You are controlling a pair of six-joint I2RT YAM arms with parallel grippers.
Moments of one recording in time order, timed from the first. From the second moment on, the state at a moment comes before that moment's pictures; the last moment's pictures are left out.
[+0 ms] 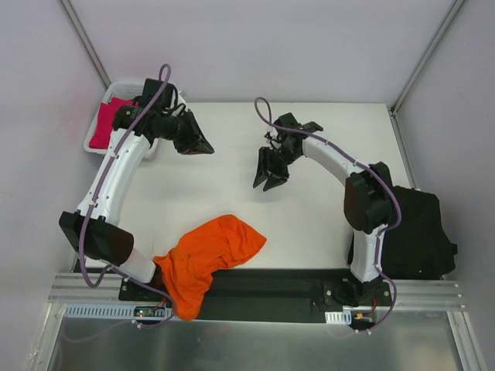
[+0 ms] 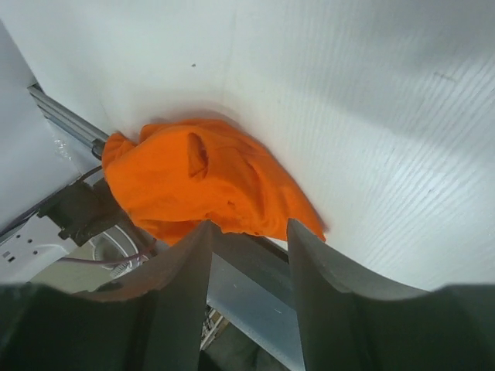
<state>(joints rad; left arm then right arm) -0.25 1.55 1.77 -1.12 0.48 -0.68 0.53 2.01 1.67 -0.95 -0.56 0.51</state>
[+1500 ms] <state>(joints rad) -0.36 1.23 0.78 -0.91 0.51 -0.68 0.85 1.94 1.18 -0.66 -0.58 0.63</state>
